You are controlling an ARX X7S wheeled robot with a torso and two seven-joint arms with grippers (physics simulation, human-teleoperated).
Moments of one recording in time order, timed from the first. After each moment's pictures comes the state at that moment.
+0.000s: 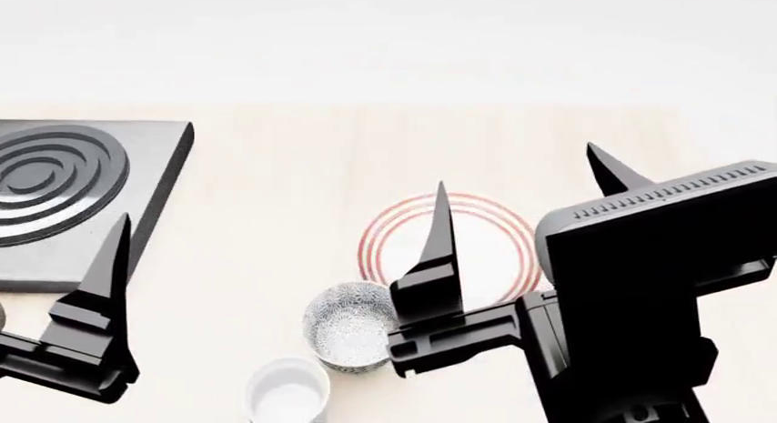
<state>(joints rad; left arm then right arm) -0.52 -0.39 -0.07 1.01 -0.80 -1.25 -0.39 0.68 0.40 0.08 -0.95 0.87 1.39 0.39</state>
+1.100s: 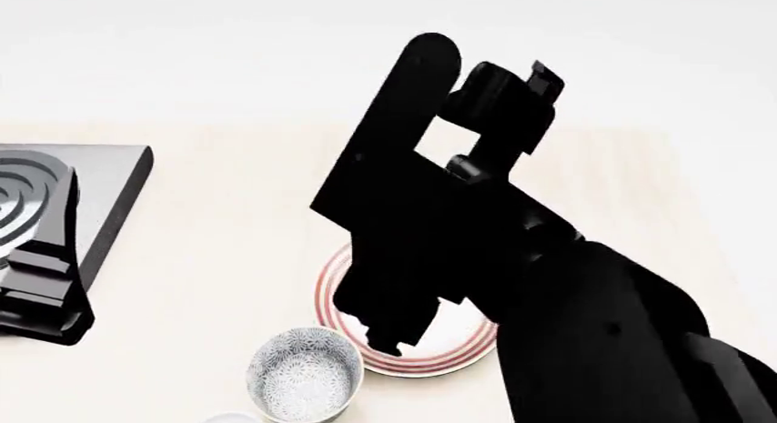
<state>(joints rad) -0.59 -0.51 -0.02 0.91 -0.78 -1.17 -0.44 1.10 0.54 -0.70 -0.56 0.10 1.18 -0.43</state>
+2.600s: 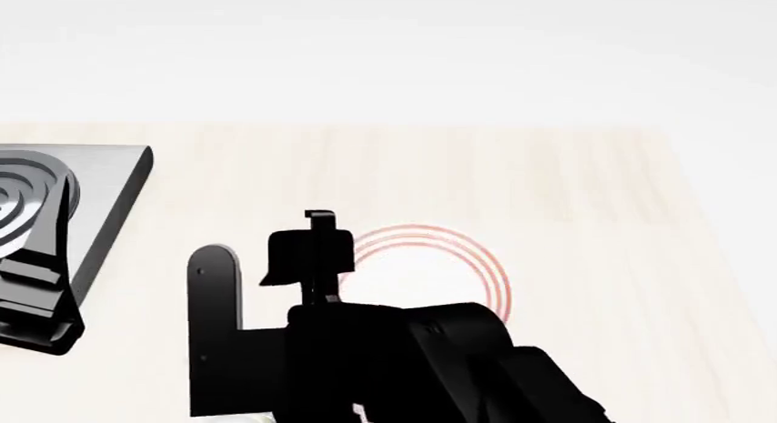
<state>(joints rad) -0.55 -0.57 -0.01 0.91 -0.80 -1.11 -0.45 1.14 0.44 -1.18 -0.22 -0.04 0.72 -0.68</state>
